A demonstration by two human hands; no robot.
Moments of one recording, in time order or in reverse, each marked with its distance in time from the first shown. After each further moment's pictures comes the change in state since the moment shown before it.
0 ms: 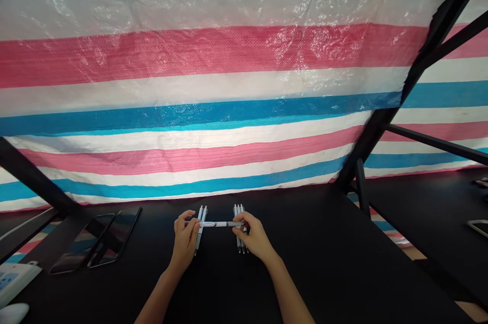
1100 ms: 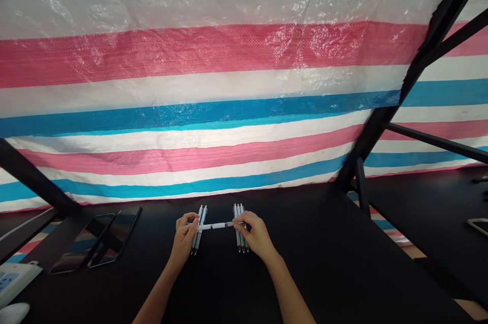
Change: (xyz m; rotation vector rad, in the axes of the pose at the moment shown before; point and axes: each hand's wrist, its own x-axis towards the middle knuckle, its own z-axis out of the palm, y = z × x) left_hand 0.007 0.010 -0.004 -0.310 -0.050 -0.282; right_hand 0.002 0.000 -0.004 -0.052 0.035 -0.102
